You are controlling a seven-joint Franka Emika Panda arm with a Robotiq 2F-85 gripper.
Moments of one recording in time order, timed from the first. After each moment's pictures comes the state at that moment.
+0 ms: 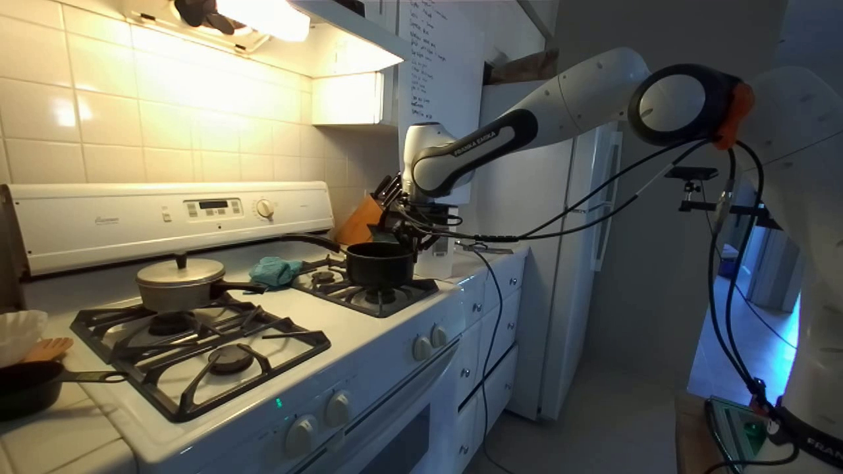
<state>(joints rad) 0.01 0.61 -0.11 -1.41 -0.17 2.20 1.08</state>
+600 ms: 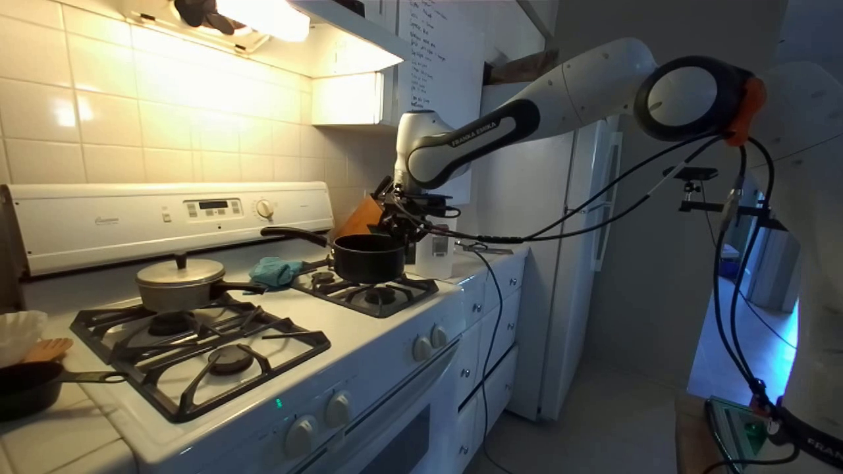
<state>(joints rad) 0.06 0.58 -0.11 -1.40 -0.19 2.19 0.99</state>
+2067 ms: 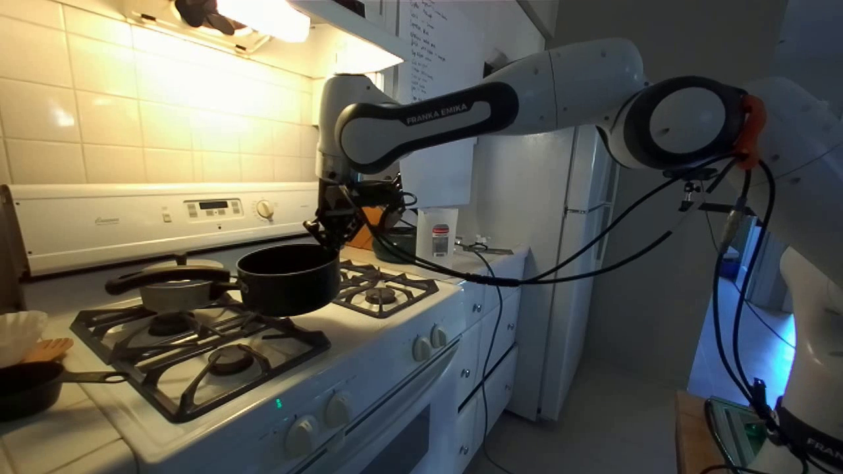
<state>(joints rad) 0.29 0.75 -0.03 -1.05 -0.21 2.00 0.61</state>
